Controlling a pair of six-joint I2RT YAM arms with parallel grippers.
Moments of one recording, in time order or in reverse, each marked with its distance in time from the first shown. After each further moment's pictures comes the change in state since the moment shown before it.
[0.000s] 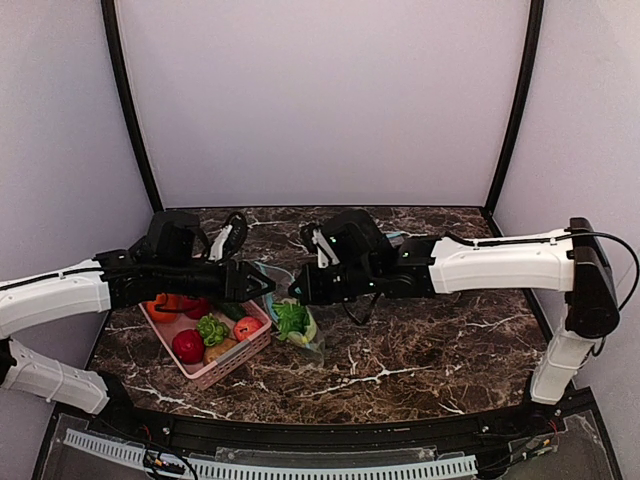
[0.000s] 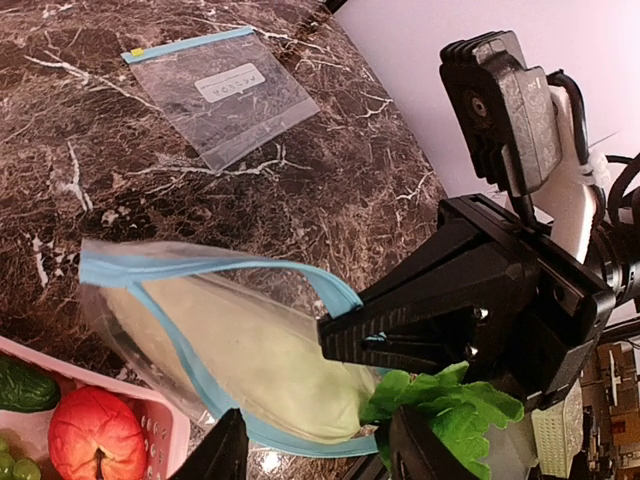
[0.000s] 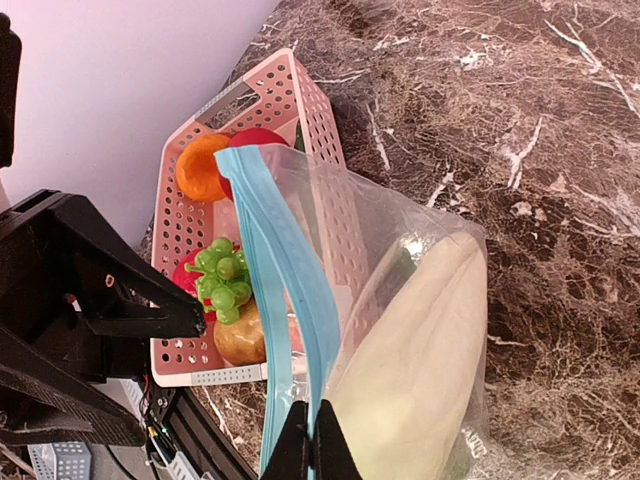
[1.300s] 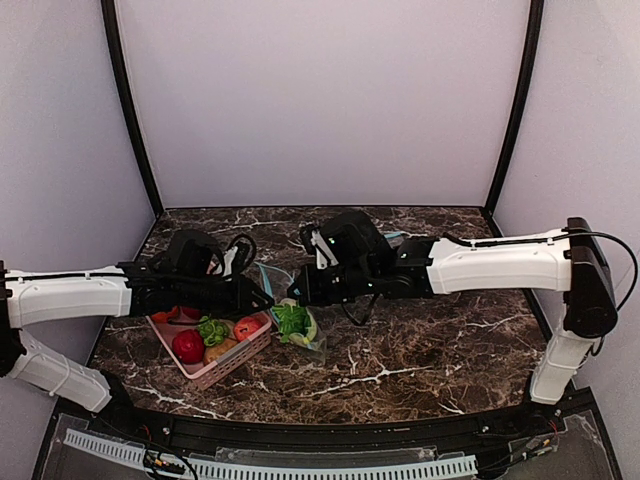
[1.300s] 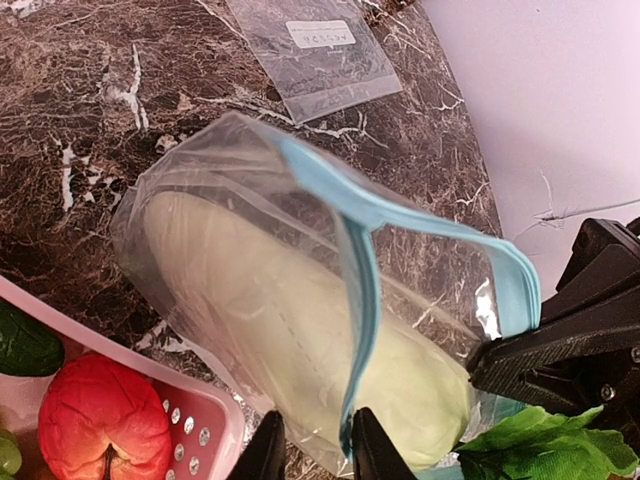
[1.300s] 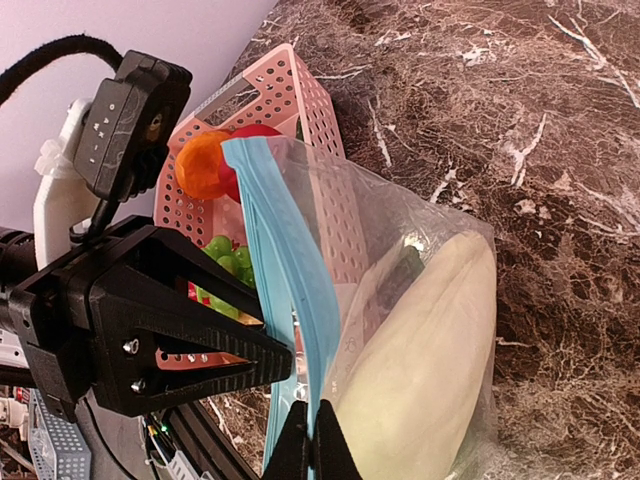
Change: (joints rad) left arm 0.000 0.104 -0.080 0.066 -0.057 -0.160; right arm -0.003 0.010 -0.001 0.007 -0.012 0.000
